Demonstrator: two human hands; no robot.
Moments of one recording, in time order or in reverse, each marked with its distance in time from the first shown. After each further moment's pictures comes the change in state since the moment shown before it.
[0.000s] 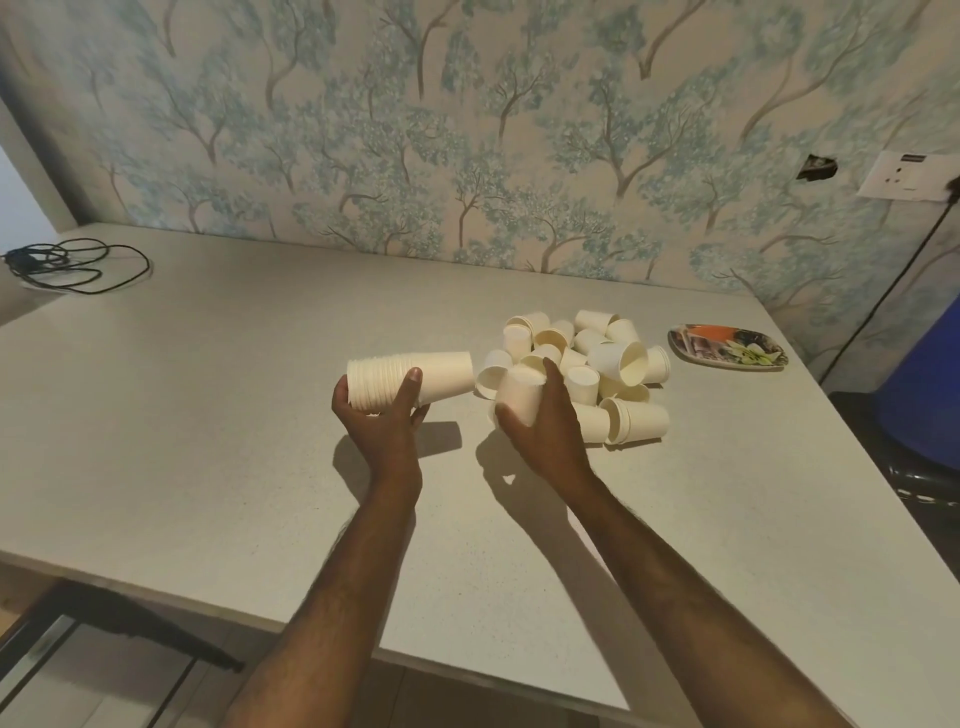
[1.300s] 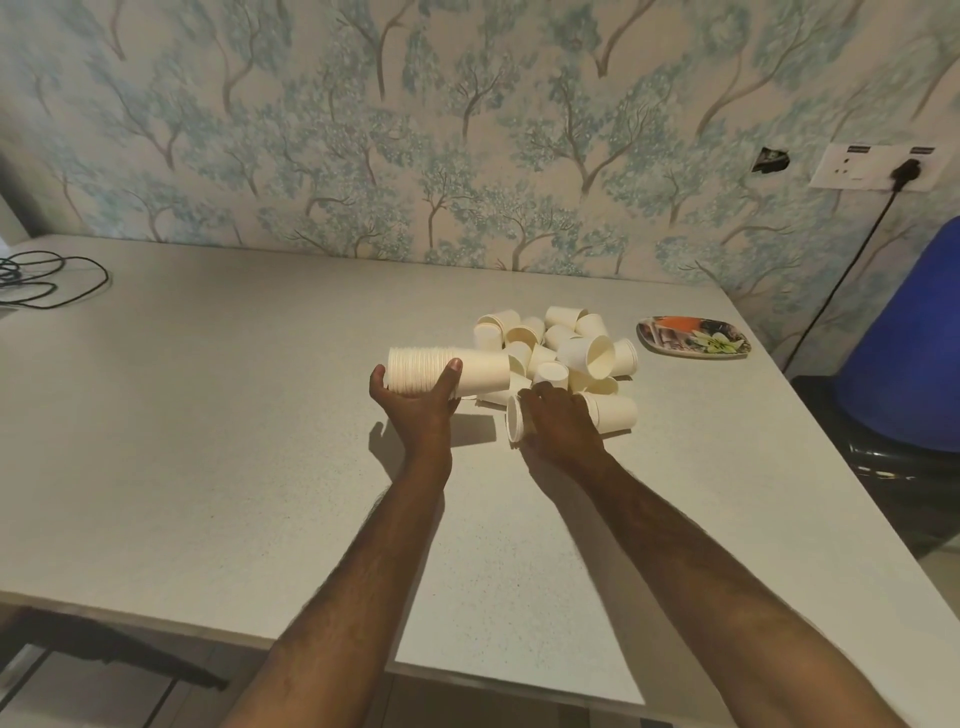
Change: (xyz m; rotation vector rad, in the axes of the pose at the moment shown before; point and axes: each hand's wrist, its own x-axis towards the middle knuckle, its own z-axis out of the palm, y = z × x) left_hand -0.026 -0.034 0.060 0.126 -0.109 -0.108; right_hand 0.031 0.061 -0.042 -0.963 -0.247 -0.306
